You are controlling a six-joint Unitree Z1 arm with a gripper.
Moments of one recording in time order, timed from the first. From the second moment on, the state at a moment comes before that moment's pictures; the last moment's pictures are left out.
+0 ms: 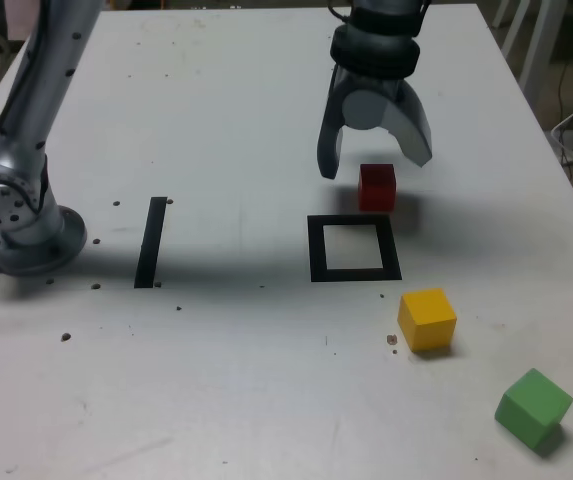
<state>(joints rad) 0.20 2.17 -1.75 1.35 -0.02 0.36</state>
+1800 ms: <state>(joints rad) 0.10 2.17 -1.68 1.35 -0.07 0.24</state>
